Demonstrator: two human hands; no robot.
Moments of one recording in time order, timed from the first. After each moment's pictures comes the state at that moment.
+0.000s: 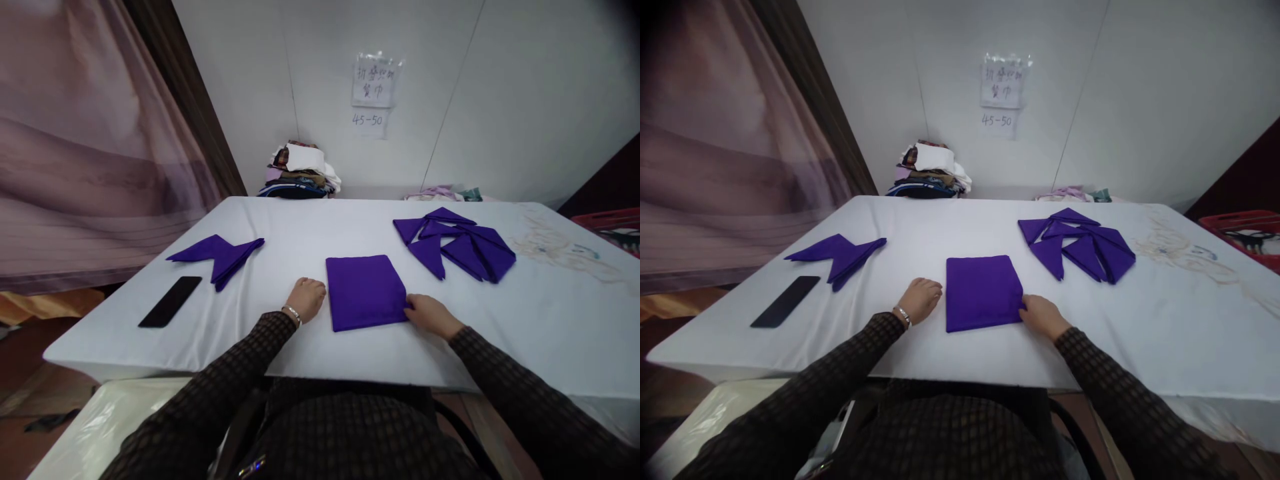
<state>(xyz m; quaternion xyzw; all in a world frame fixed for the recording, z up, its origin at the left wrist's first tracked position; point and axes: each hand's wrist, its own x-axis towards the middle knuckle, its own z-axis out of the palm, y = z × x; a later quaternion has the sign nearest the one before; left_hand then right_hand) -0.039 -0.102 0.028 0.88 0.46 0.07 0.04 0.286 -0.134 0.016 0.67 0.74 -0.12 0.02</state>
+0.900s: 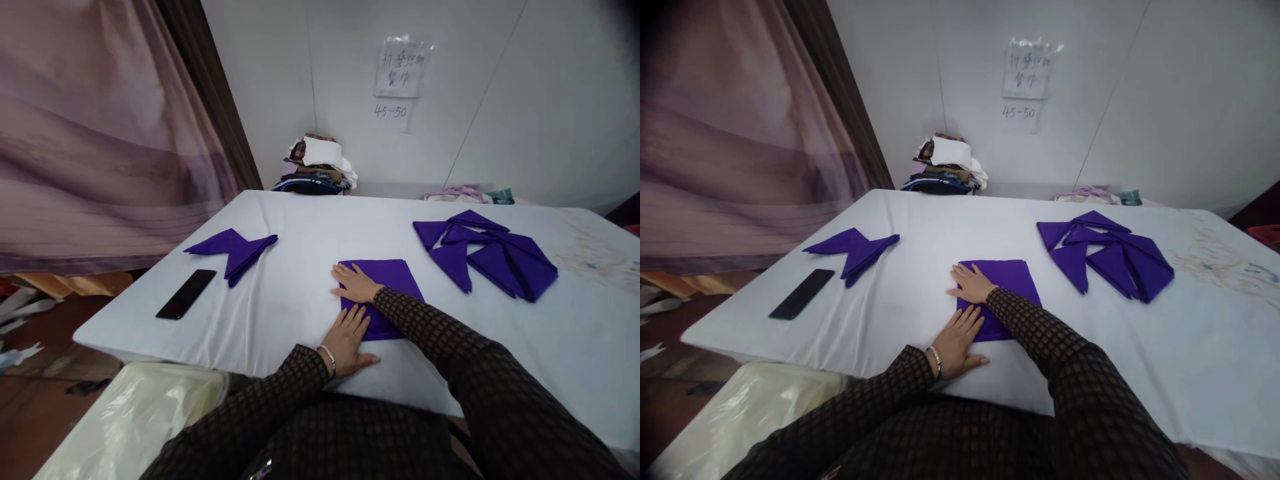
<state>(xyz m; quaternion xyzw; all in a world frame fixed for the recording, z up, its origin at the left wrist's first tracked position) 0.000 -0.159 -0.022 0.90 0.41 0.08 0.13 0.119 -0.019 -0.010 0.36 0.92 -0.13 -0.02</state>
